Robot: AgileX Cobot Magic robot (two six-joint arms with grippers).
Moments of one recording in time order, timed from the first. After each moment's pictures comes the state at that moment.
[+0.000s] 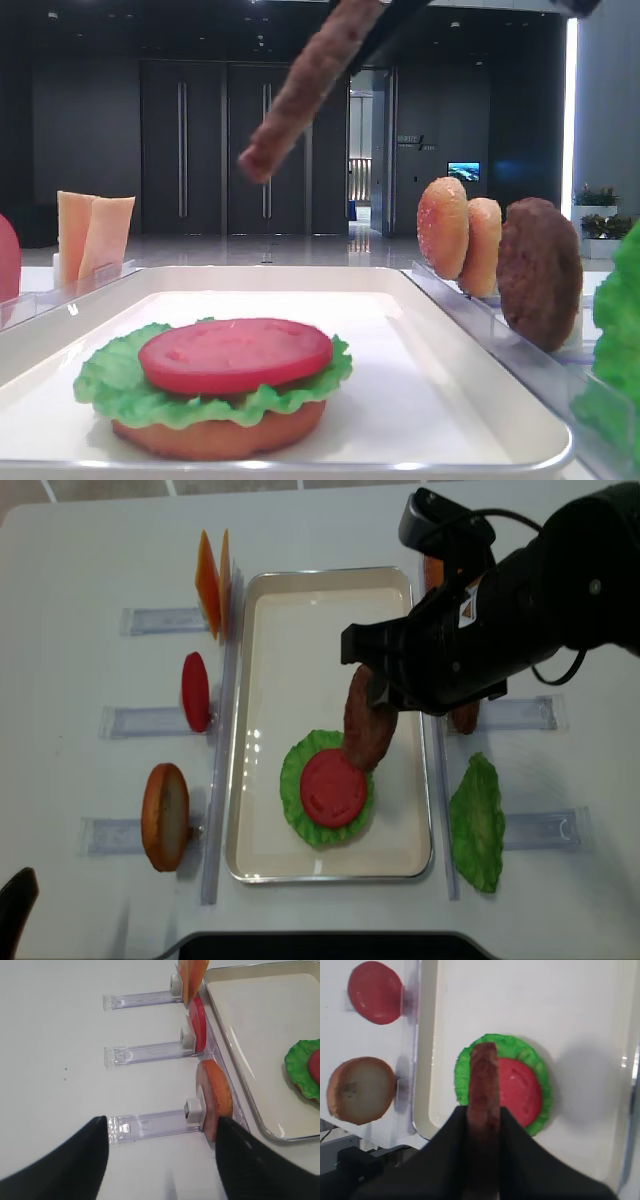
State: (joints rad) left arm -0.10 -0.01 -0.48 0.03 1.11 0.01; right arm 0.71 1.45 -1.05 0.43 0.72 0.37
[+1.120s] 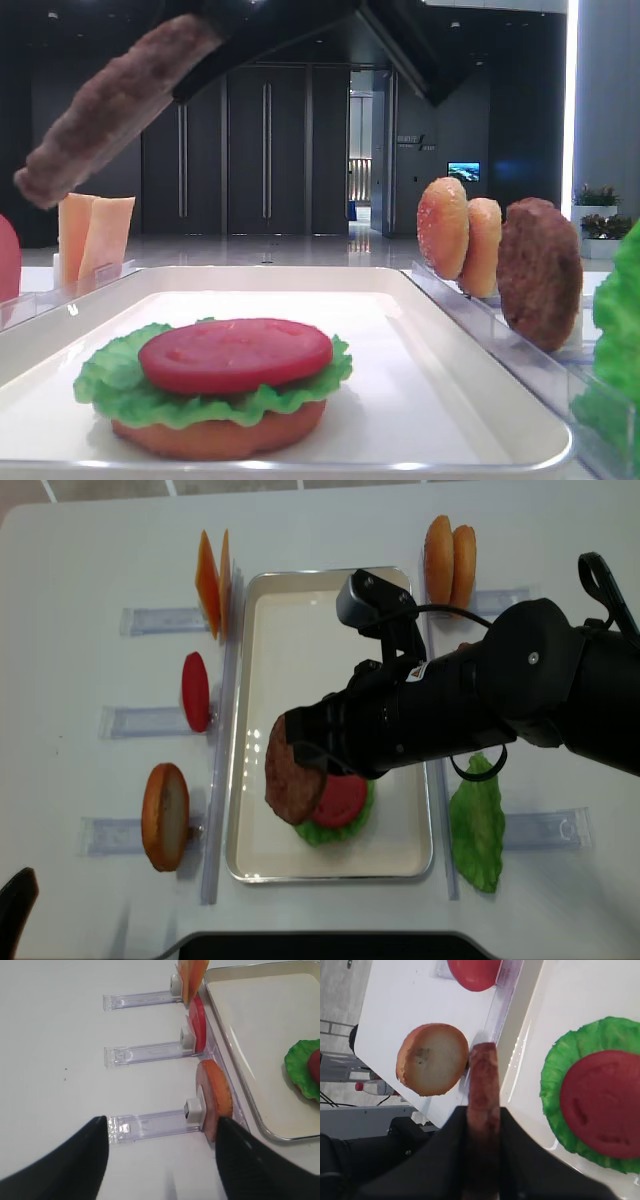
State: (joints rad) left arm -0.10 -0.01 -0.48 0.03 1.11 0.01; right arm 0.82 1.53 -0.91 1.12 0.46 -0.35
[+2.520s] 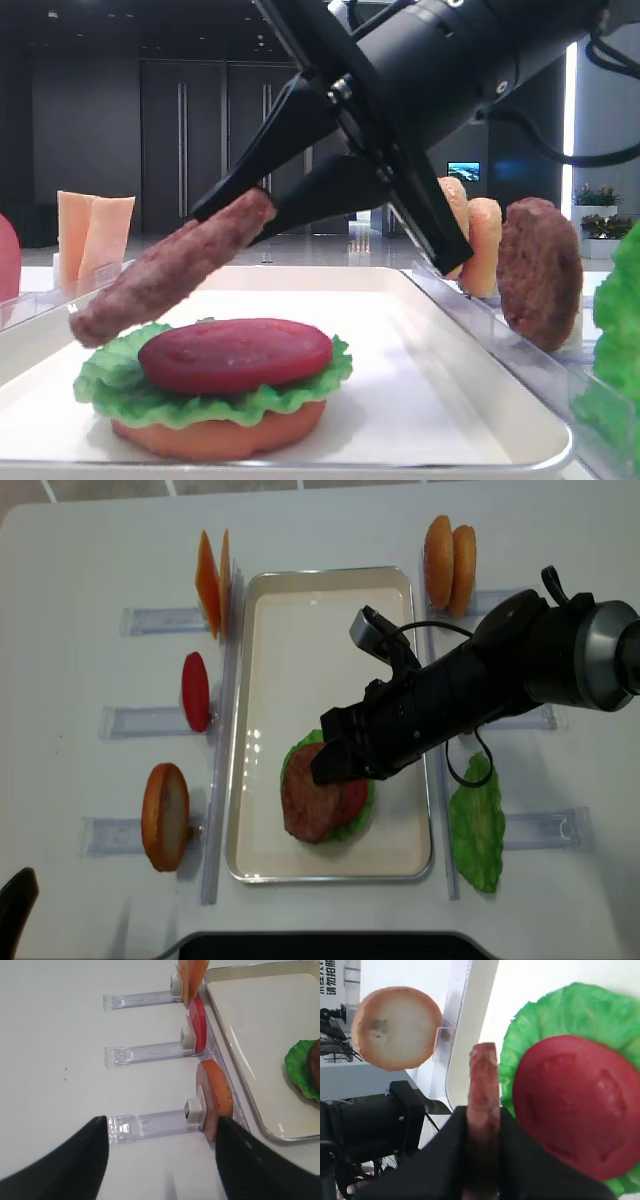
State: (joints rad) left arm -0.10 -0.01 -0.48 0.03 1.11 0.01; right arm 0.58 1.80 -0.91 1.45 0.81 -0.85
